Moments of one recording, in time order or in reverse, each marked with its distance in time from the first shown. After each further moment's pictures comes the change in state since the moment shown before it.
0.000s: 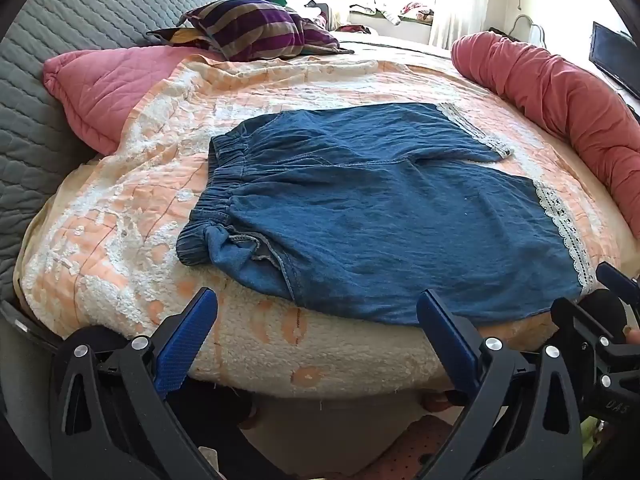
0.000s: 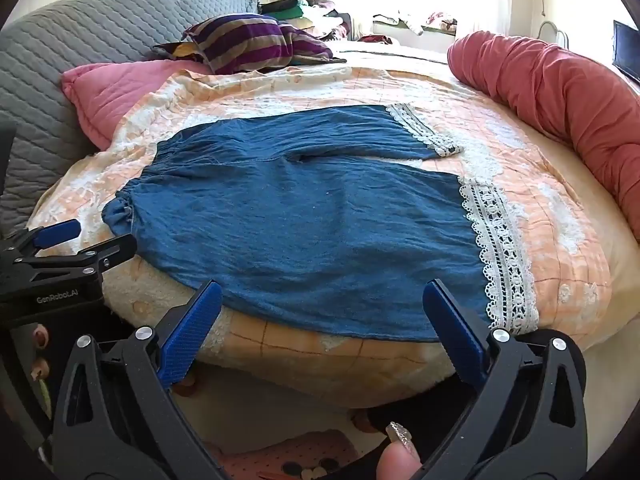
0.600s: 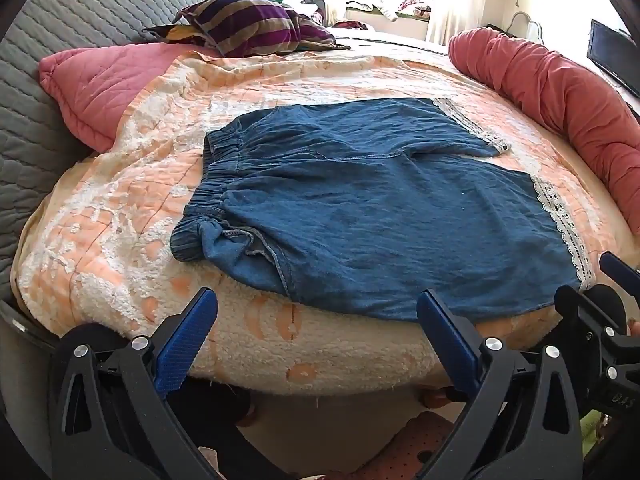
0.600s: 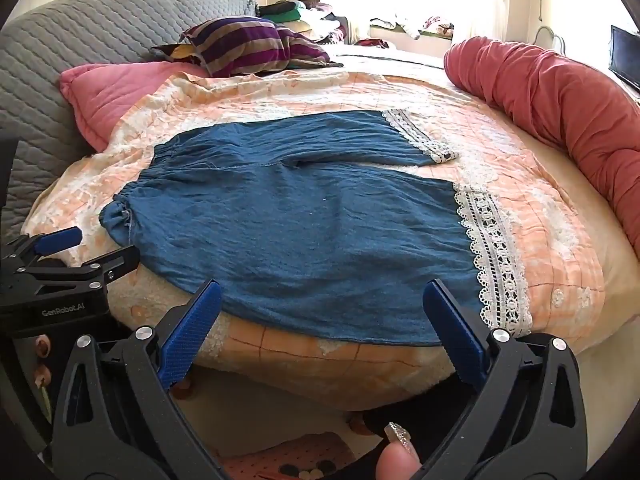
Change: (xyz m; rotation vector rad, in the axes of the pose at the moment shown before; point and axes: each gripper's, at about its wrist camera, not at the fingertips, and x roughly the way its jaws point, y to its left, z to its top) left arm 0.002 -0.002 -0.002 -0.003 0.012 -0.014; right arm -0.004 0.001 0.004 -0.025 -0.023 -0.034
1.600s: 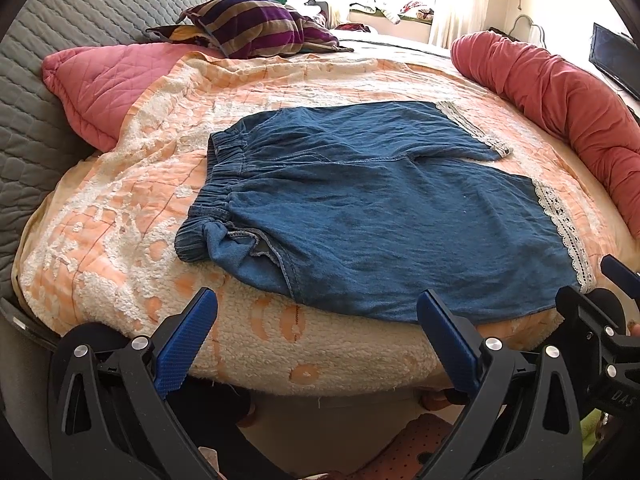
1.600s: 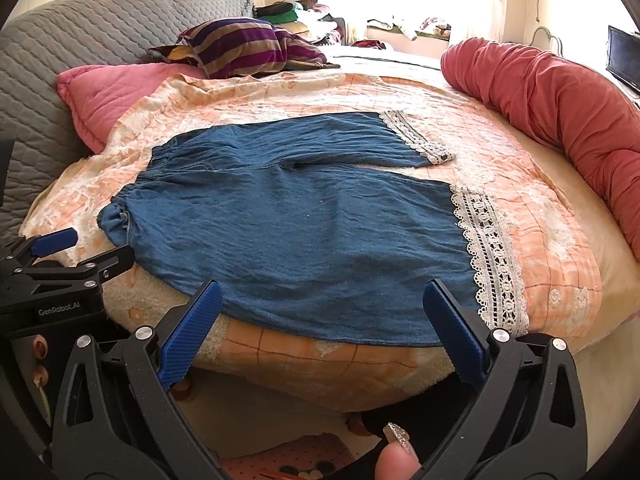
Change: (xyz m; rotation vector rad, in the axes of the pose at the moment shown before) left arm -0.002 0.004 0.002 -0.008 -0.003 -0.002; right arm -0.001 -0.001 0.001 0.007 0.002 -0.007
